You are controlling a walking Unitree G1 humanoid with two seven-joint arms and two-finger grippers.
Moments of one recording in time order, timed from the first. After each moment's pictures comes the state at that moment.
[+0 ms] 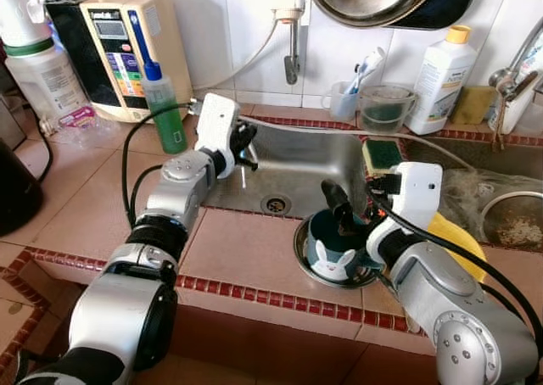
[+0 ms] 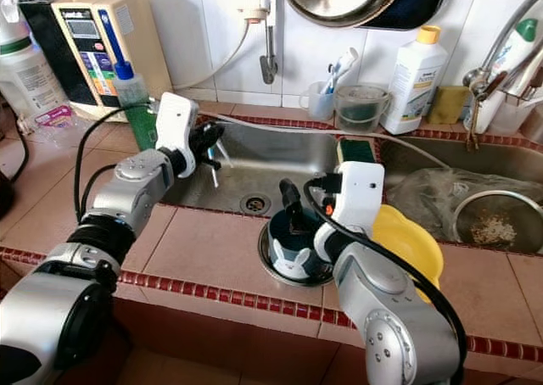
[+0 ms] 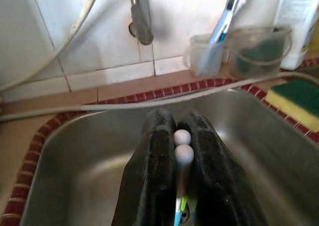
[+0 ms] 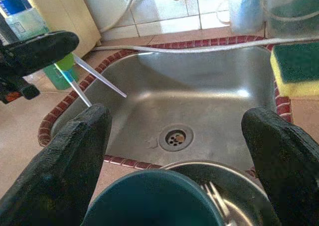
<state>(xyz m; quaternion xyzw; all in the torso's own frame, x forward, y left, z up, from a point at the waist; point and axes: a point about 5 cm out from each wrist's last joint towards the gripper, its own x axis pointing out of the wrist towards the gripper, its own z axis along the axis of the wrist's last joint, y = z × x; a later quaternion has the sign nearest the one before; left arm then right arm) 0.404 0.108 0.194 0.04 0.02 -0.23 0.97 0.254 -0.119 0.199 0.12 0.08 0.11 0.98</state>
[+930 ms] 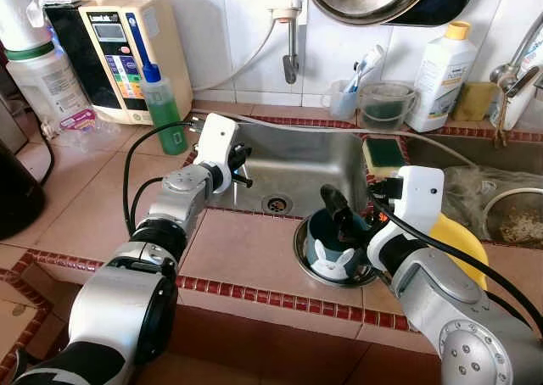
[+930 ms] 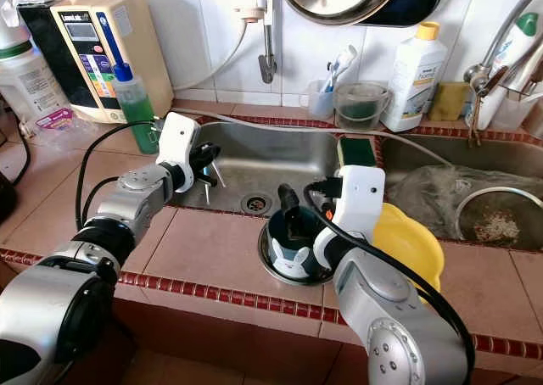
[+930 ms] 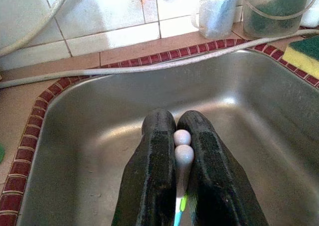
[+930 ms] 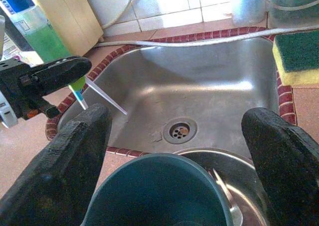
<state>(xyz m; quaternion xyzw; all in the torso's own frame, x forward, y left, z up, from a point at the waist) 0.403 0.114 0.170 0.06 0.07 -0.22 0.97 0.245 -0.119 0.201 0.12 0.09 0.11 0.98</state>
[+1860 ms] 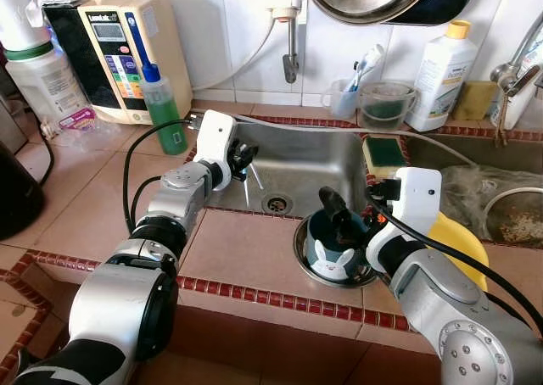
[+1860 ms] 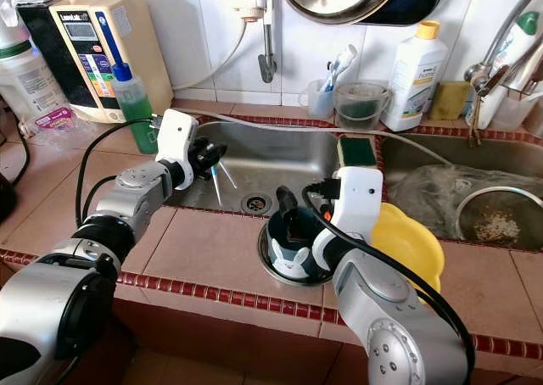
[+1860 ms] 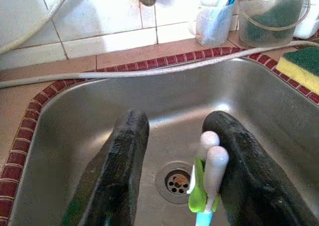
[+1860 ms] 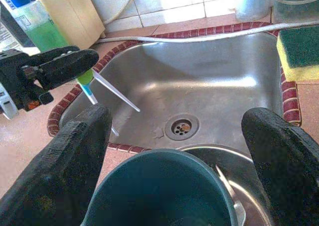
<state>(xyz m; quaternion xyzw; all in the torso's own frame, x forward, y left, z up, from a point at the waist) 0.404 0.114 0.174 0.04 0.06 -0.23 0.97 0.244 -0.117 0.200 0.12 0.10 0.12 0.98</state>
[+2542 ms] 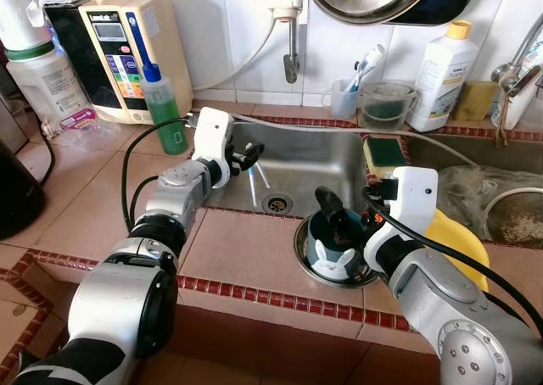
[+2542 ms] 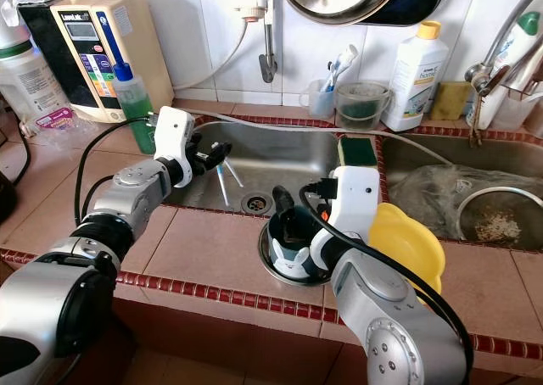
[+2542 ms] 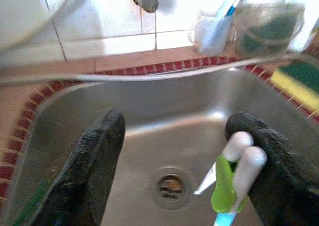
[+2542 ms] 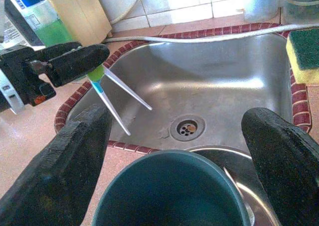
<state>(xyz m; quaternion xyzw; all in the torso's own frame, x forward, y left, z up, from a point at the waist) 0.406 0.116 0.178 0.01 0.06 -0.23 0.97 0.245 -0.115 0.201 0.12 0.10 0.13 0.98</state>
